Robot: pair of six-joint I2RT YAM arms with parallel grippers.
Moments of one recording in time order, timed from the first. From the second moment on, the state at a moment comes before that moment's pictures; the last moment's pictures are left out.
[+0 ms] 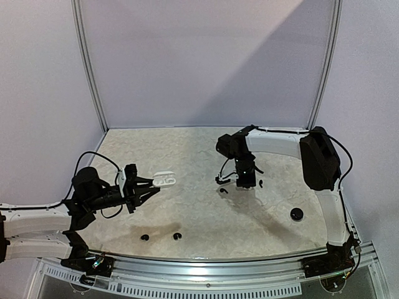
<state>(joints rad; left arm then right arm) -0.63 0.95 0.21 0.65 0.50 0.21 0.74 2.27 1.83 -1.18 0.27 -0.72</state>
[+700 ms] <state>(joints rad) -0.65 1.03 0.27 0.69 0.52 0.22 0.88 1.89 2.13 -1.10 0.10 -0.61</state>
